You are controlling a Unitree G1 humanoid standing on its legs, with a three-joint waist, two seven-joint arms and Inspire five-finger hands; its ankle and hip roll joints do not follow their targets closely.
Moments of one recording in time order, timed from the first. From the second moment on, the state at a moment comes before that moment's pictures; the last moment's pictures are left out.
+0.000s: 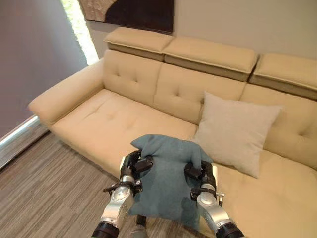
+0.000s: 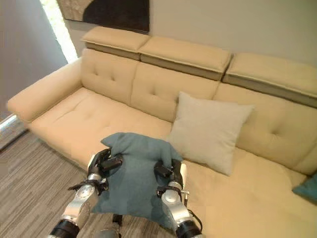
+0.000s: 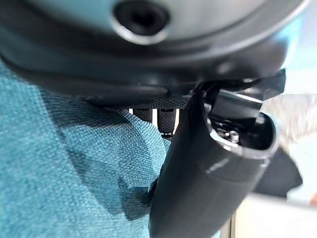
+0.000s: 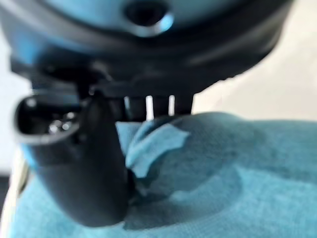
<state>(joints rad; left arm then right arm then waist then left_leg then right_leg) -0.09 0.13 -0.19 0.39 -0.41 -0.02 0.23 -0.18 -0.09 0.33 0.55 0.17 0.05 -0.57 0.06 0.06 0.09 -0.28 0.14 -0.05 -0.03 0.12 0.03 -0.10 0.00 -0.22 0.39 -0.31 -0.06</state>
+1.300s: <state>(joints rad) 0.02 0.13 0.04 0.39 -0.40 0.08 0.18 -0.22 0.05 0.32 0.73 0.17 0.07 -0.40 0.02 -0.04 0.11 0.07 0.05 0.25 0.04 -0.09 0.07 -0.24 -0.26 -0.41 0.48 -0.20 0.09</state>
